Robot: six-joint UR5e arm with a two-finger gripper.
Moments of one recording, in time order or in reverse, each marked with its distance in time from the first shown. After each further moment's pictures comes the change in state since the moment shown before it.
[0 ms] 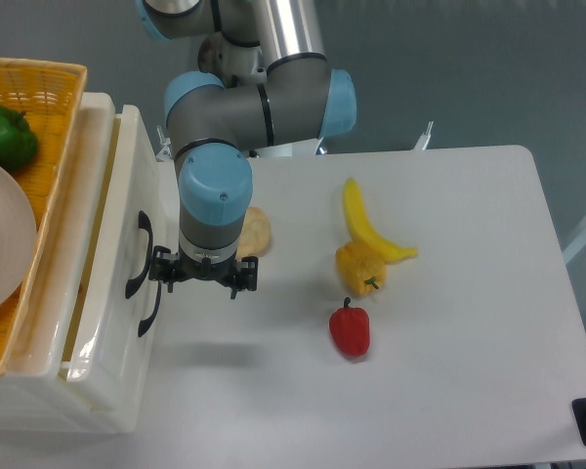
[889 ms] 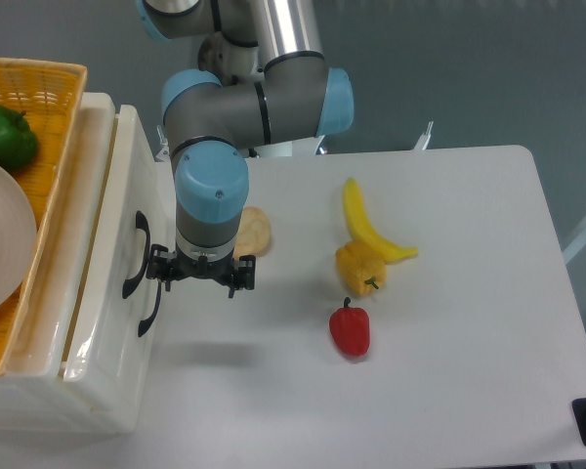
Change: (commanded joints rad) arm -0.006 0.014 -0.003 -0.002 0.002 -0.006
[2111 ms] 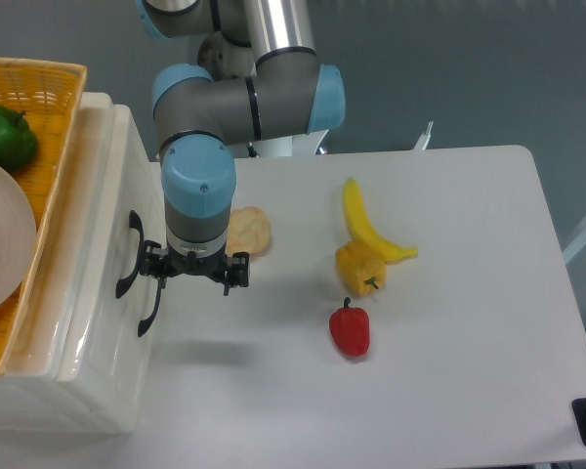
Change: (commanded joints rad) arm -0.014 -0.005 0.003 0.002 0.038 0.008
